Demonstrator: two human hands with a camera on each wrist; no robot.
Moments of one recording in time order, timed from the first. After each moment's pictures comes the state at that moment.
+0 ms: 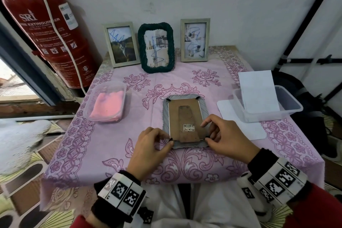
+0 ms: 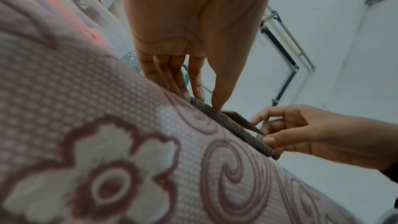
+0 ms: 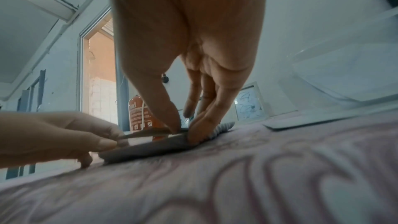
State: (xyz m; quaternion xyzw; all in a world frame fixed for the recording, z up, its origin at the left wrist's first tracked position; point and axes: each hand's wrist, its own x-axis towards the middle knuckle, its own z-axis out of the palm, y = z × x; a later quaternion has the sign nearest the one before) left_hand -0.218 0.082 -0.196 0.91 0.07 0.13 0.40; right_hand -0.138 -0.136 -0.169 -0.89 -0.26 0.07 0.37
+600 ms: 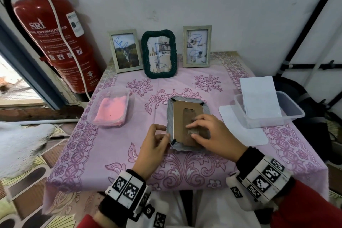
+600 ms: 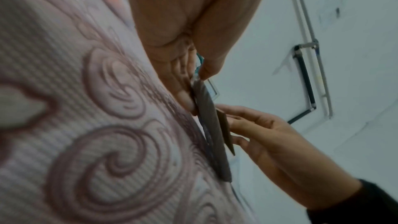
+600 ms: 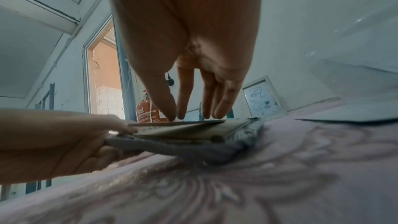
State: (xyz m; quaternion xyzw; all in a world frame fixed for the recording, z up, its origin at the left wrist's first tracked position) left_hand -0.207 0.073 -0.190 0.73 0.13 0.08 0.67; right_hand -0.129 -0.107 -0.165 -0.88 -0.32 0.05 0.36
